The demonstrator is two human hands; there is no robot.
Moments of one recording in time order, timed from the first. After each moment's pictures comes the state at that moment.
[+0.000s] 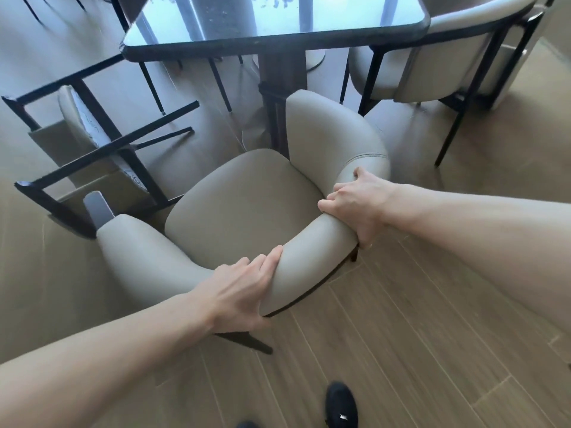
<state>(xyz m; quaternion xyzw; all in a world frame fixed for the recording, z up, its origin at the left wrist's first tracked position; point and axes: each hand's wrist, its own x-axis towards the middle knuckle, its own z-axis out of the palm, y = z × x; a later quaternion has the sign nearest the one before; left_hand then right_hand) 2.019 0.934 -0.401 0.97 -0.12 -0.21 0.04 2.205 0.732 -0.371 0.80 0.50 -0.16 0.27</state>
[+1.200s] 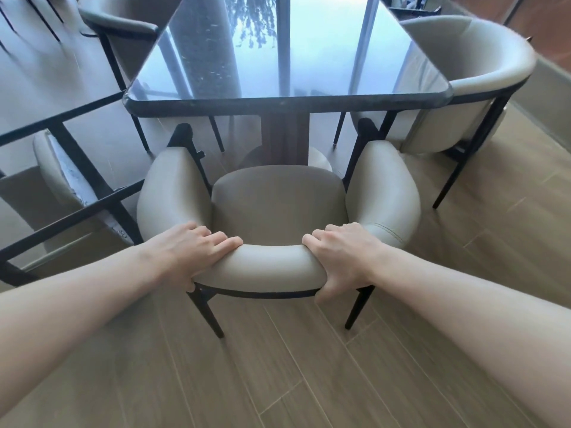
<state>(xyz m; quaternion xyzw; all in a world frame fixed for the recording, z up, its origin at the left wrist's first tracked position) 2.213 1.174 -0.382 0.92 -0.29 -0.17 -0.22 2.262 0.883 -0.390 0.89 0.42 -0.13 0.11</state>
